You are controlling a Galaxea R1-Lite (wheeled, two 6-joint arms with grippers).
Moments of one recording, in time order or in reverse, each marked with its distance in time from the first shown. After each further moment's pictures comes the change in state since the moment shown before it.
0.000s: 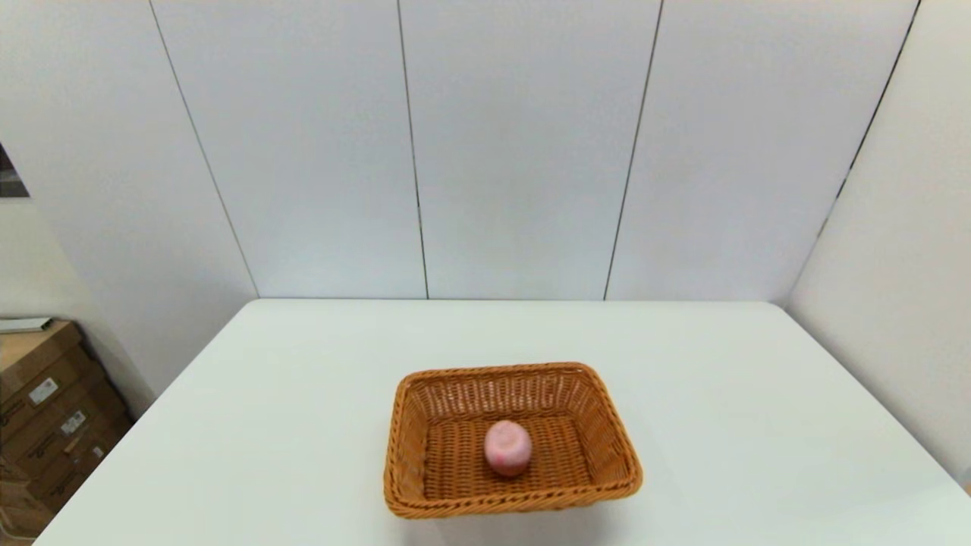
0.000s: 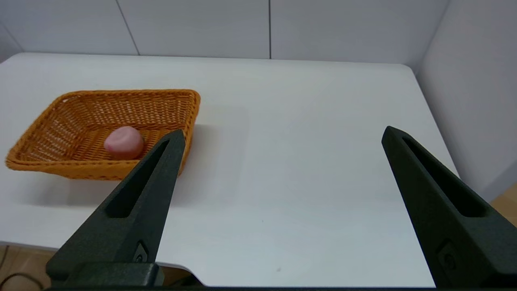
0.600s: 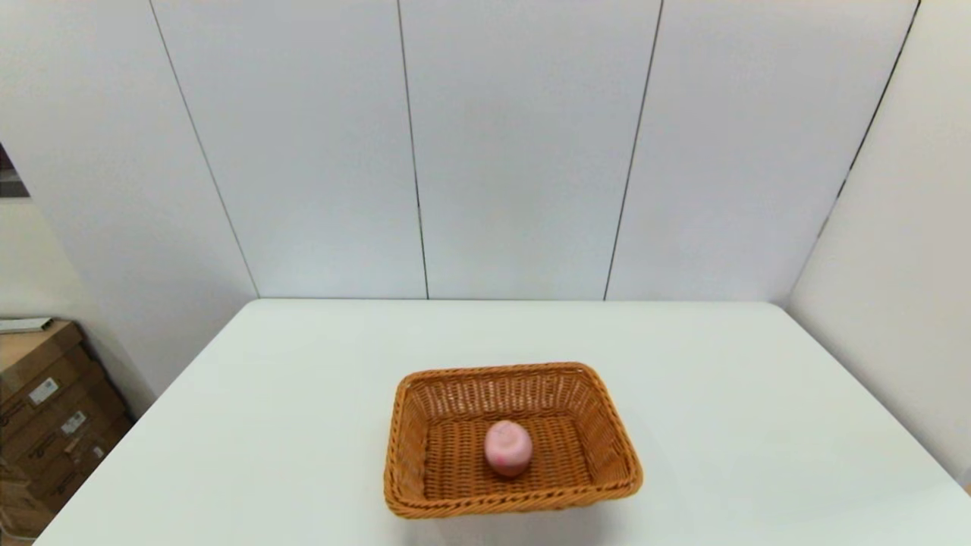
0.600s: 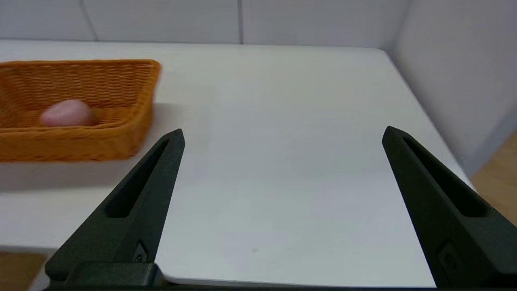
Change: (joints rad) left arm 0.000 0.000 0.000 0.000 0.000 0.001; right arm -0.015 -0.333 0.377 -0.109 -0.077 -0.038
